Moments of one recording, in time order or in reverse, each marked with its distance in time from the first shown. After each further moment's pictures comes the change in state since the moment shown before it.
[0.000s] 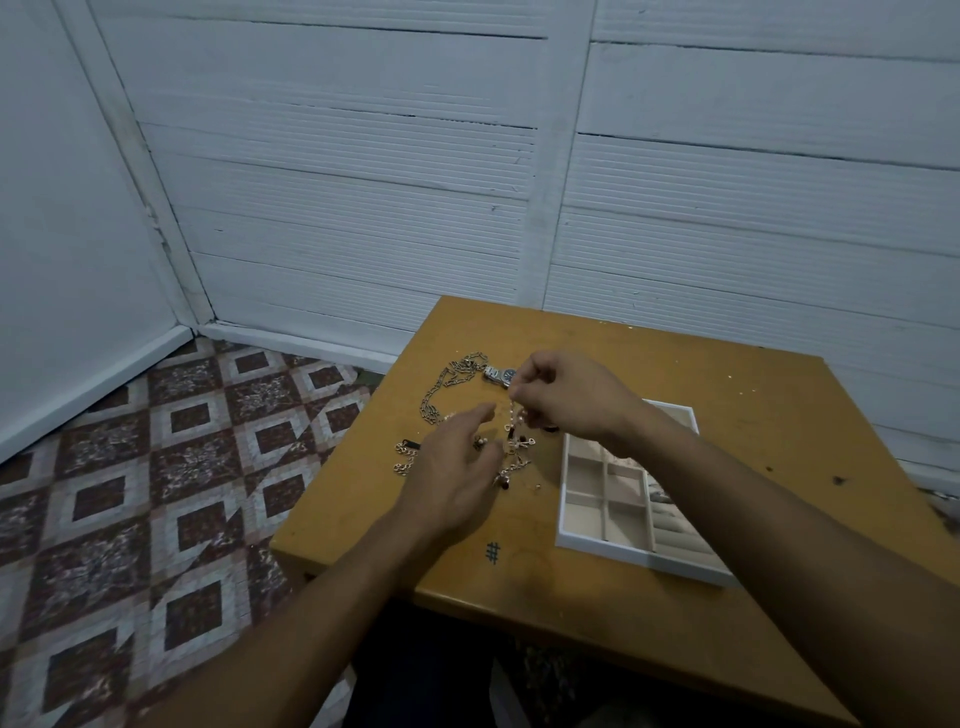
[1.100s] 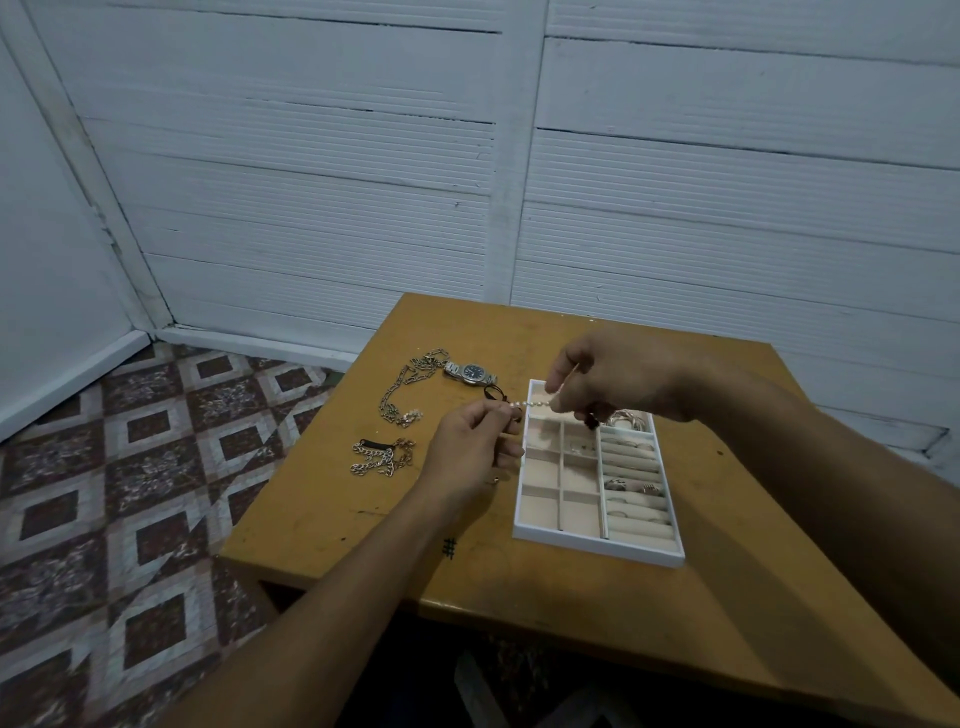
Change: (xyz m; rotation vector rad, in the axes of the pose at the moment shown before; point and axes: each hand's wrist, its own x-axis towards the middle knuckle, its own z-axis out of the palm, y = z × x) left_hand 0.015 0.056 0.037 -0.774 -0.096 -0.335; right_hand -0.034 -0.004 -0.081 -0.225 -0.177 0.173
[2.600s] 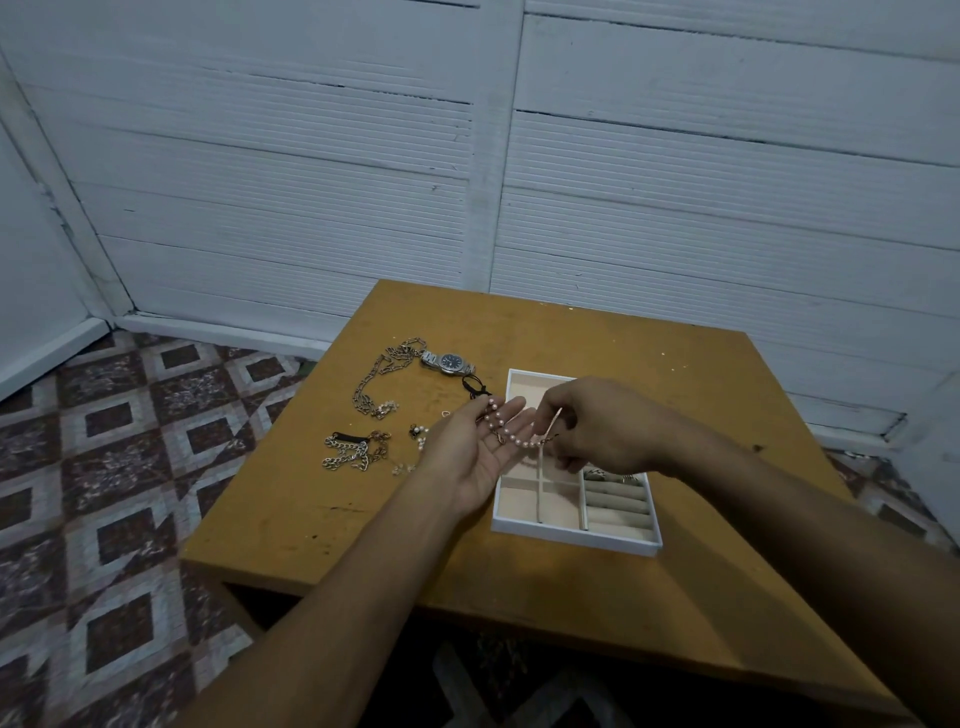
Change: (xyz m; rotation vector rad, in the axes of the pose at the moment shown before) left_hand 0.016 -0.007 0.020 -0.715 0.031 -0.381; right_hand -0.013 0.030 0.035 -0.225 0.025 -0.014
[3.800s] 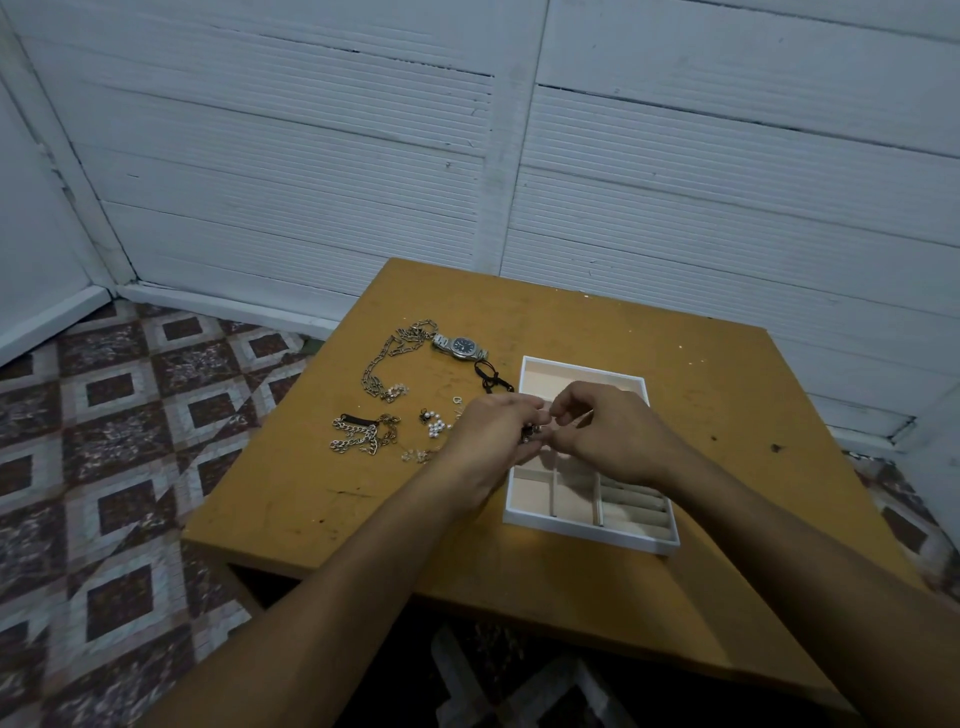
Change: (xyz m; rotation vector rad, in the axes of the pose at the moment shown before) left_hand 0.000 -0.002 0.002 0.579 -0.018 0.069; right_hand 0.025 0.029 0.036 0.095 0.222 0.032
